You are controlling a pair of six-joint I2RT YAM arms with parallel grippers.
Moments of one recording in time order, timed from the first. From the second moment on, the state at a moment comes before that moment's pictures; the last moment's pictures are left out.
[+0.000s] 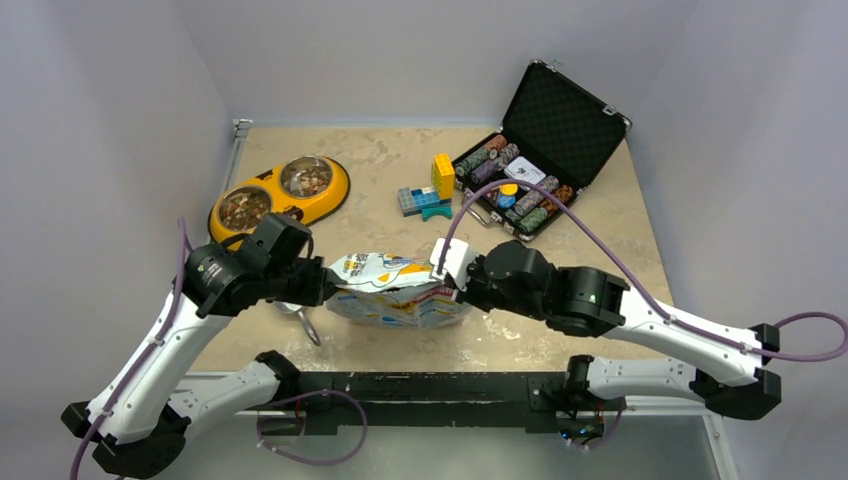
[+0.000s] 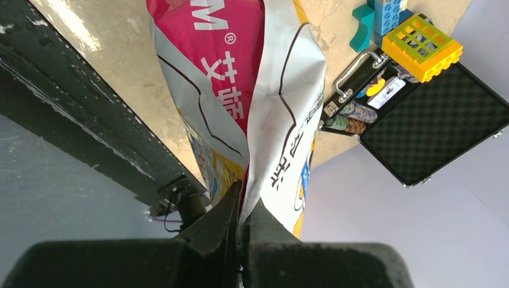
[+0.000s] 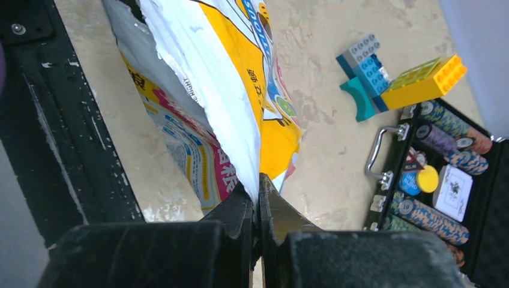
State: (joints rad) left arm -0.64 0.92 1.29 -1.46 -0.08 -2.03; right arm 1.20 1.04 1.20 -0.75 0.24 -0.20
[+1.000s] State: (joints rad) left arm -0.53 0.95 1.32 -1.53 0.06 -1.98; right arm 1.39 1.53 1.64 -0.81 0.21 -0.36
